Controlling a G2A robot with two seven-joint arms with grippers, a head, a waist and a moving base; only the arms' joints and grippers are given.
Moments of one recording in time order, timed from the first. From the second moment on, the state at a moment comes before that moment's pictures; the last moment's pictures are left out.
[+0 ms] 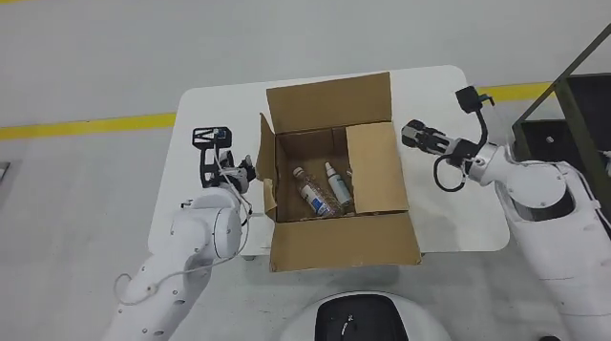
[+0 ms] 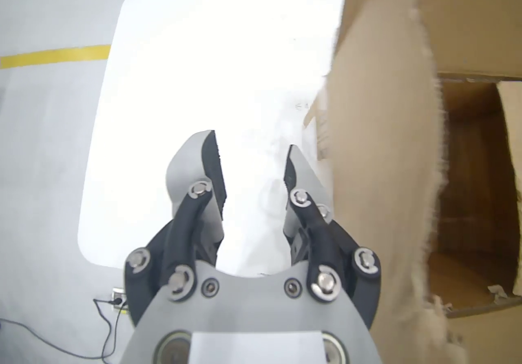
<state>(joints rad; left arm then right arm) 0.90 -0.90 -0.98 -1.93 1.03 0.56 -0.89 -1.06 -1.24 1.52 -1.54 -0.20 -0.13 0.76</state>
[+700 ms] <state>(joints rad) 0.87 -0.97 -0.85 -1.87 1.02 0.30 -0.90 -0.56 -1.26 1.38 -0.89 -0.09 -0.08 0.72</state>
